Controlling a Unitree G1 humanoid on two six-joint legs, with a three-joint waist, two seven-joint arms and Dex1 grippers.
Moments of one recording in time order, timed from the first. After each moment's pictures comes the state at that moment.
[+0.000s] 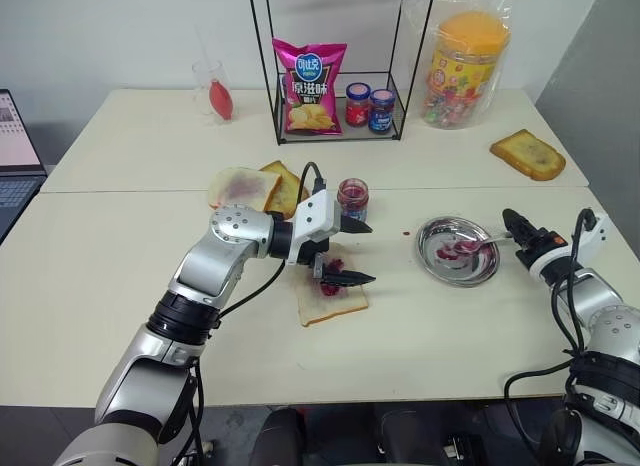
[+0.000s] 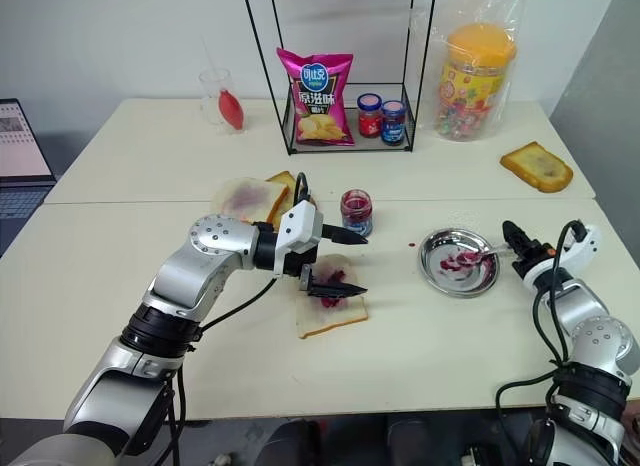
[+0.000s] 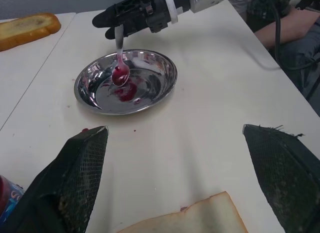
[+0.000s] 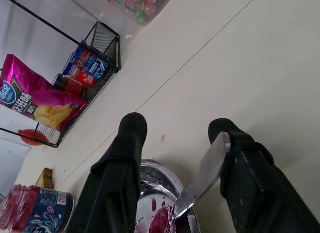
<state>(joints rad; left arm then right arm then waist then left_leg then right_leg) -0.70 0.50 -0.28 0.05 -0.28 0.31 -1.23 -0.40 -0.39 -0.64 0.18 0.92 0.80 0.20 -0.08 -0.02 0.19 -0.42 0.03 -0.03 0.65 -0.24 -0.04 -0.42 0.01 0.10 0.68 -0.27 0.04</state>
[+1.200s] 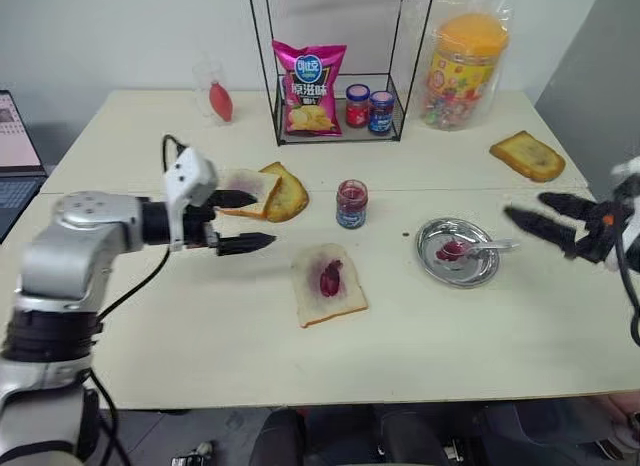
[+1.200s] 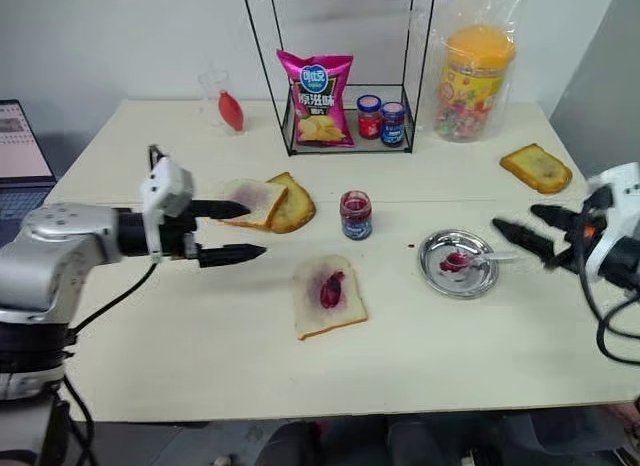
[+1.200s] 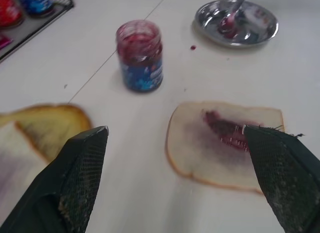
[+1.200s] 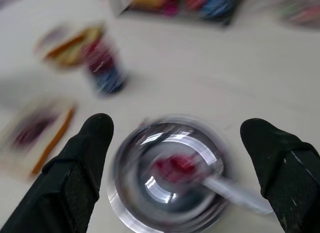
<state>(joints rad) -0.47 0.94 0.12 -0.07 -0.43 0.65 -1.19 -0.06 -1.11 -0.41 -0.41 0.88 0.92 0.80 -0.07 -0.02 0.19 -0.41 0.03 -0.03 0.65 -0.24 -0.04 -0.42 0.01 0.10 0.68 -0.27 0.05</state>
